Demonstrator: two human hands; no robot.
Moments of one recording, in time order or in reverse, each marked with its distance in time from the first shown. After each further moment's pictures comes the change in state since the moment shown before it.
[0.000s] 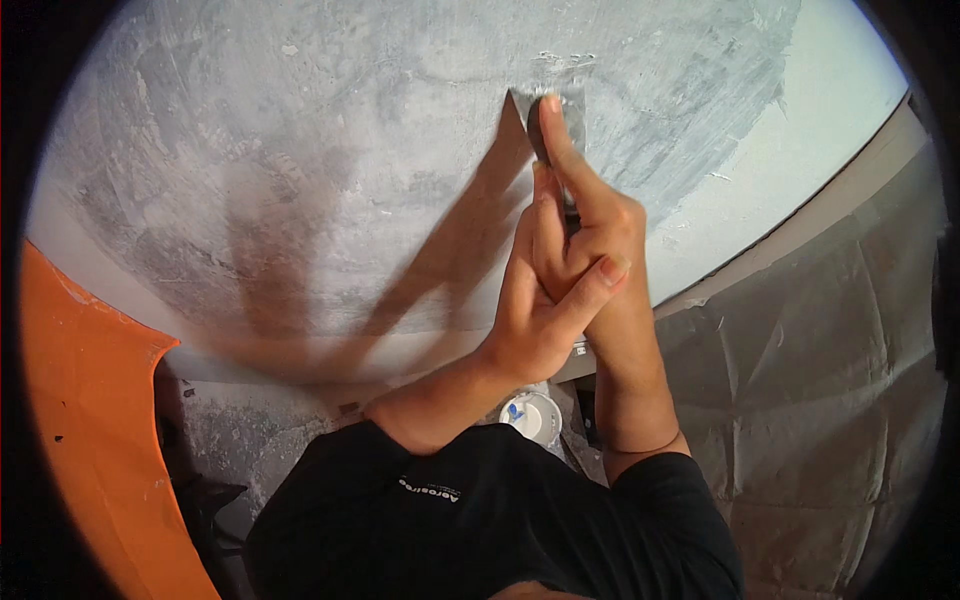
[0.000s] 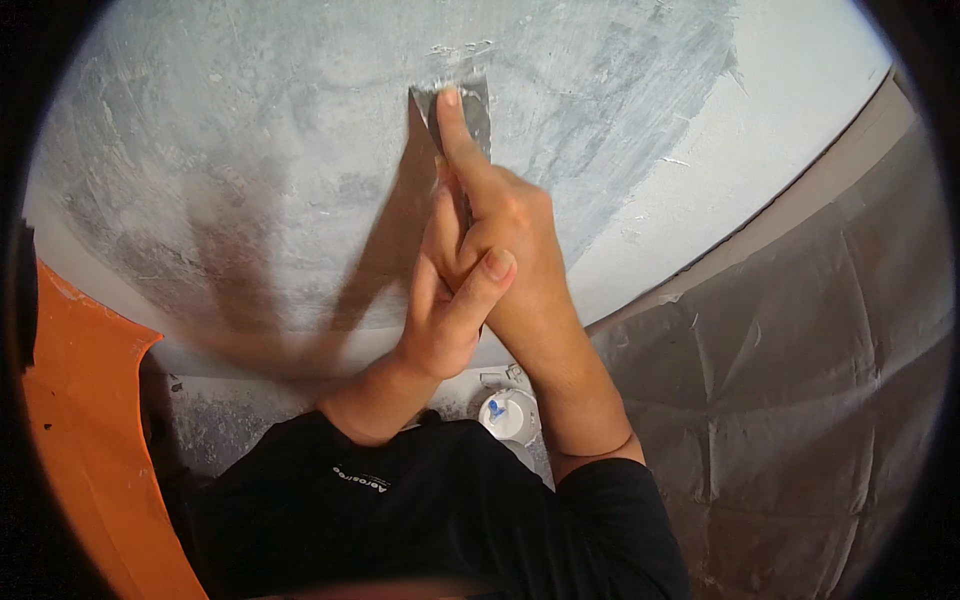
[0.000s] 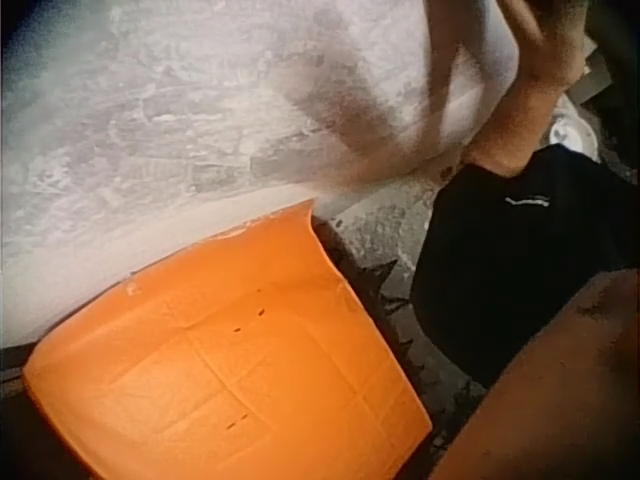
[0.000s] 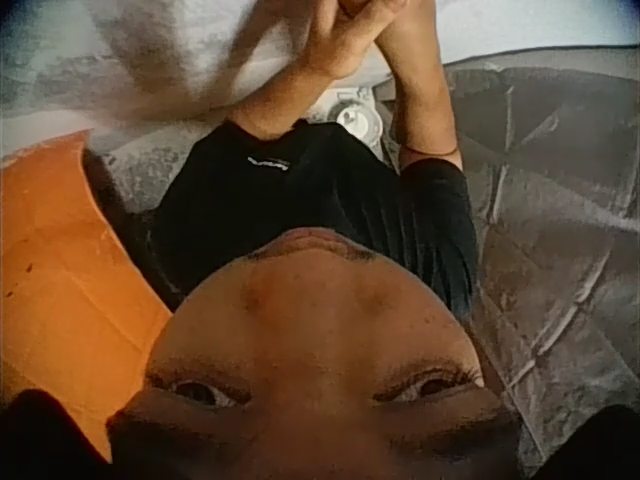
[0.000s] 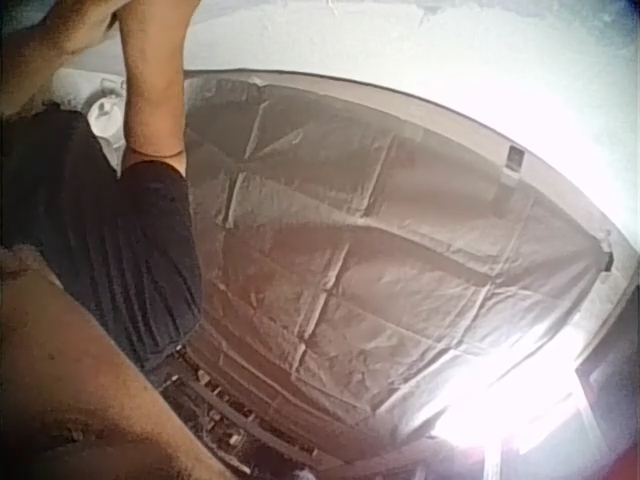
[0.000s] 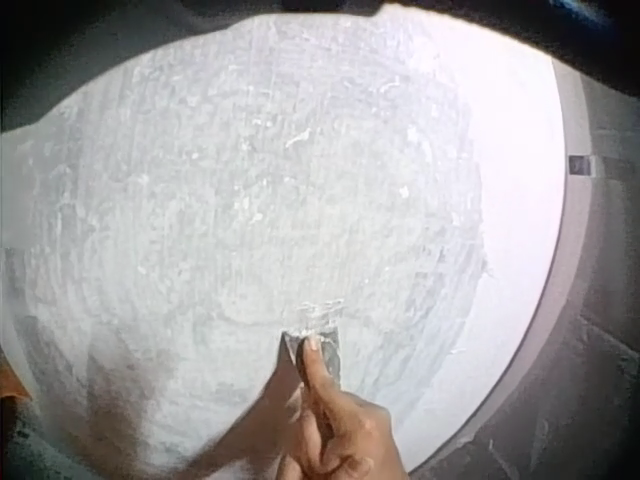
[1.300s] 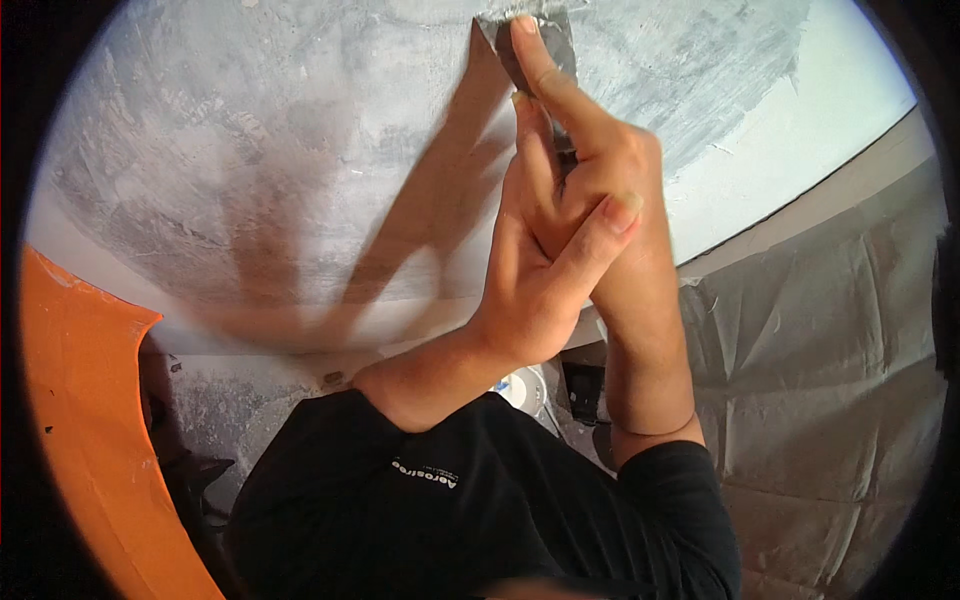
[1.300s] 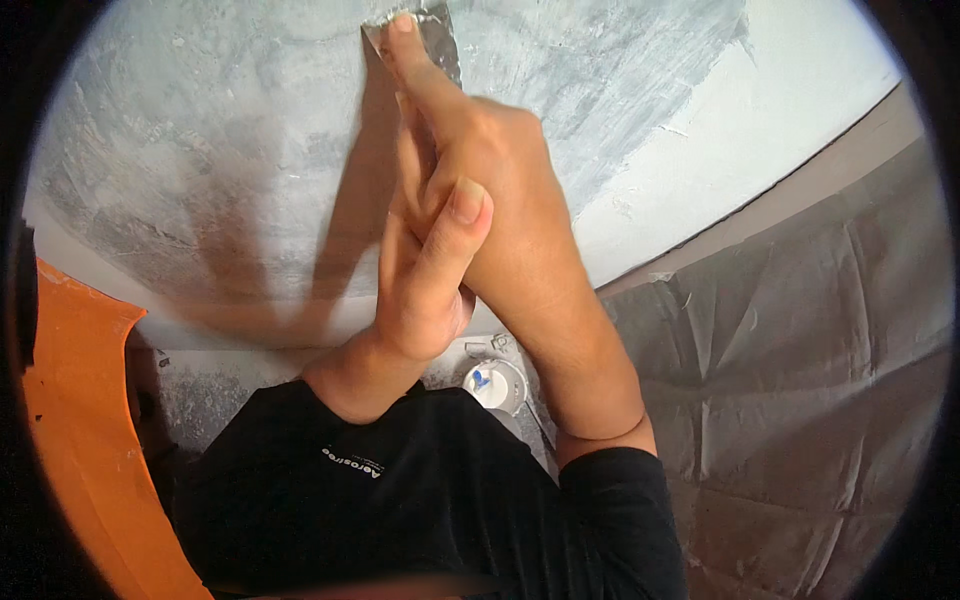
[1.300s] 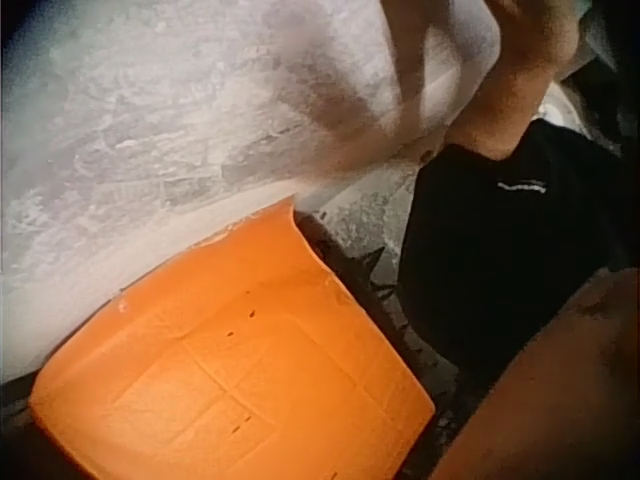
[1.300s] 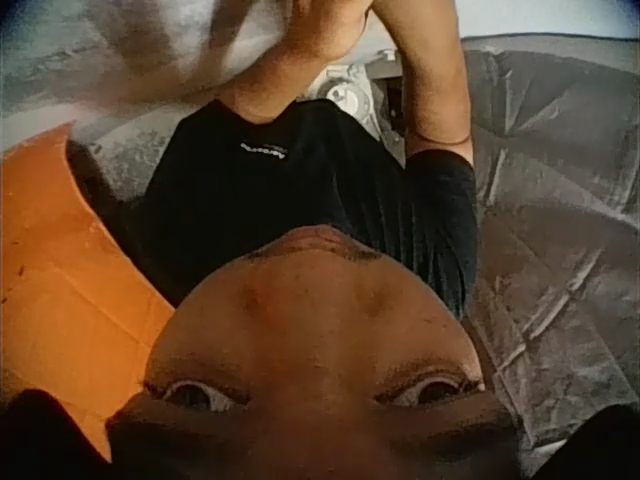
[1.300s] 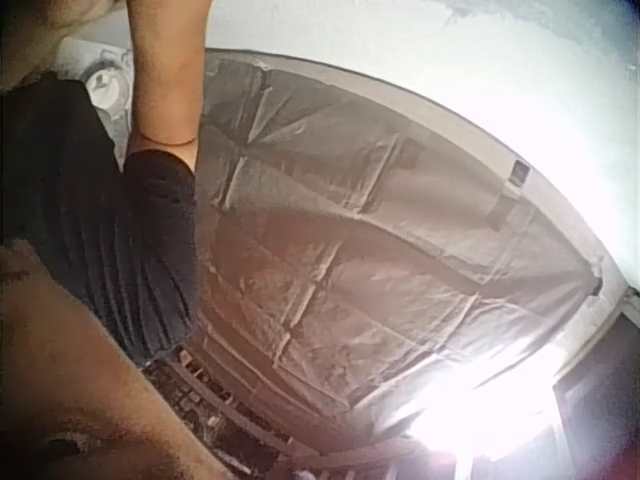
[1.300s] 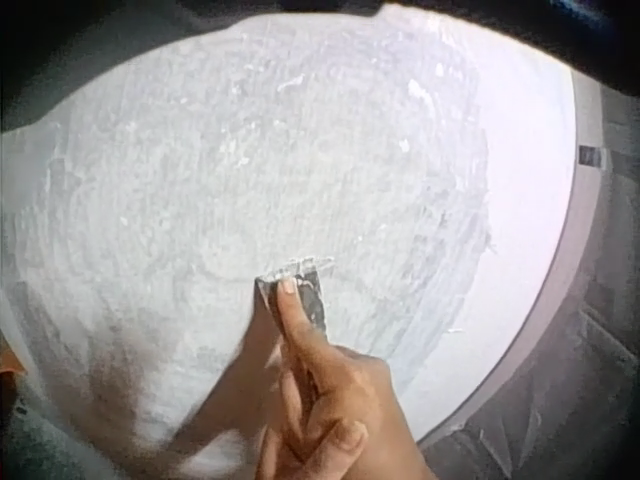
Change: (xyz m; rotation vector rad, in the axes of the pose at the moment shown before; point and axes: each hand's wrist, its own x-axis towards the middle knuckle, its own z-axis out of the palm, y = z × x) left_hand 0.014 0.009 0.019 -0.397 -0.008 -0.116; right_hand 0.017 0.002 -0.014 -0.032 -0.076 -0.060
